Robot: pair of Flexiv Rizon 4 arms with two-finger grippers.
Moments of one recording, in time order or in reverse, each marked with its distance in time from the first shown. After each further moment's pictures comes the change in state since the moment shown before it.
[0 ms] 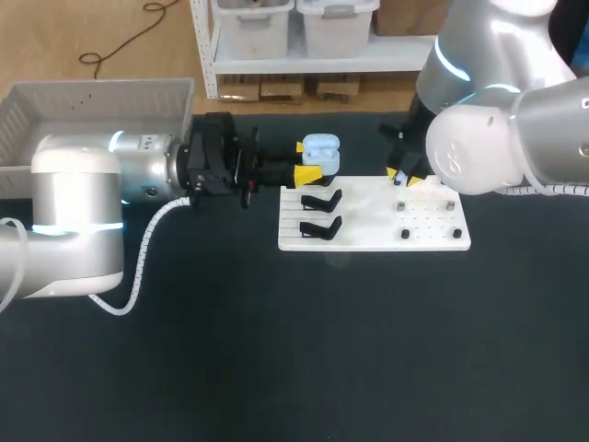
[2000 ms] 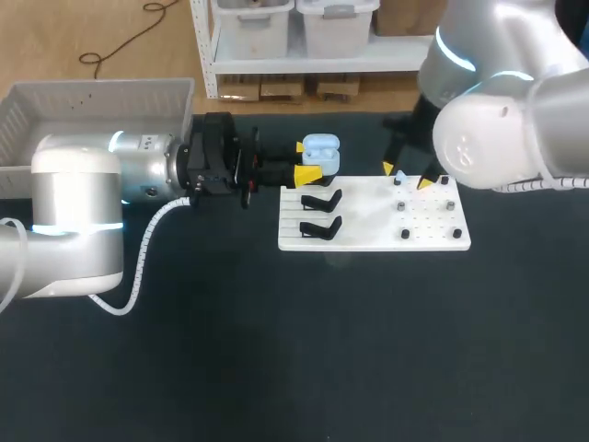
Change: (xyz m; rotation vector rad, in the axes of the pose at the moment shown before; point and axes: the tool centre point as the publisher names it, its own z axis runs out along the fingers) left arm 0.000 0.000 0.000 0.000 0.000 0.000; right arm 0.015 0.001 -0.022 0.028 0.011 0.104
